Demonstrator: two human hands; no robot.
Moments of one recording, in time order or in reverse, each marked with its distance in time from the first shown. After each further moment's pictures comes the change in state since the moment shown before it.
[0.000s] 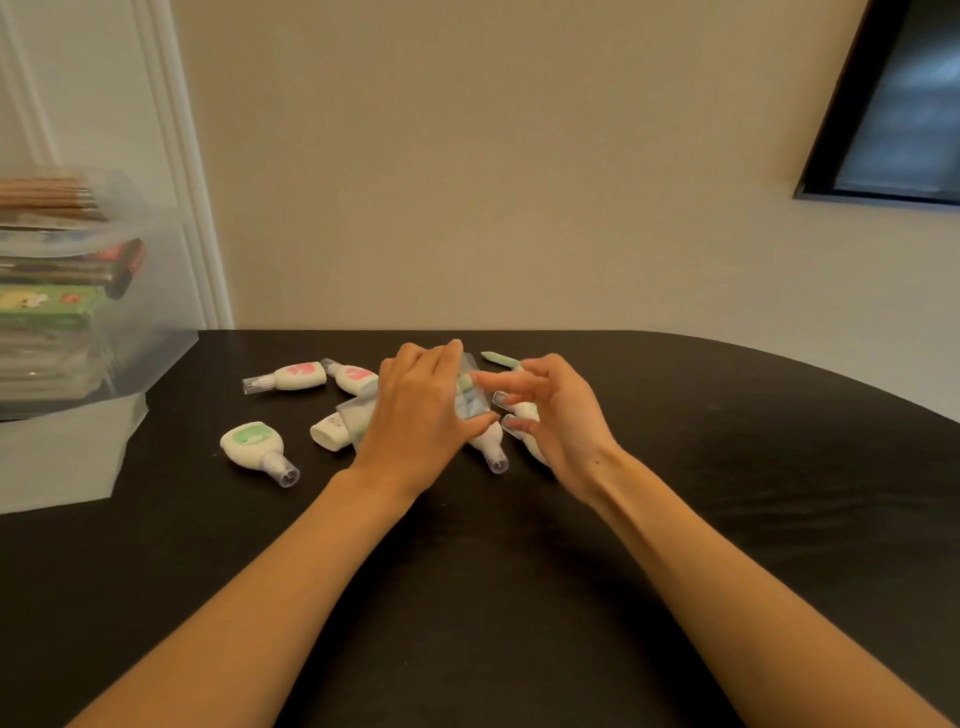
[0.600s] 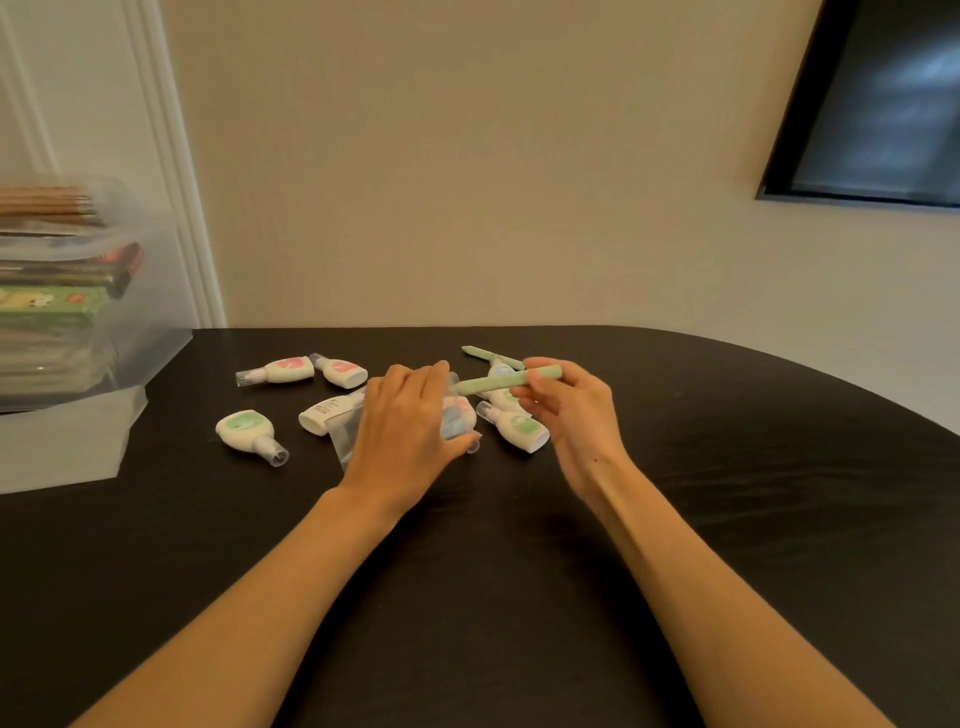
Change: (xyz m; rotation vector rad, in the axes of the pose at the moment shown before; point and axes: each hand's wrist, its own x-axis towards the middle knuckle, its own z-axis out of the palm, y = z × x) left_hand -0.030 0.019 -0.008 0.049 -0.096 0.008; right_hand -0.031 -0.002 -0.028 0.123 0.220 -0.120
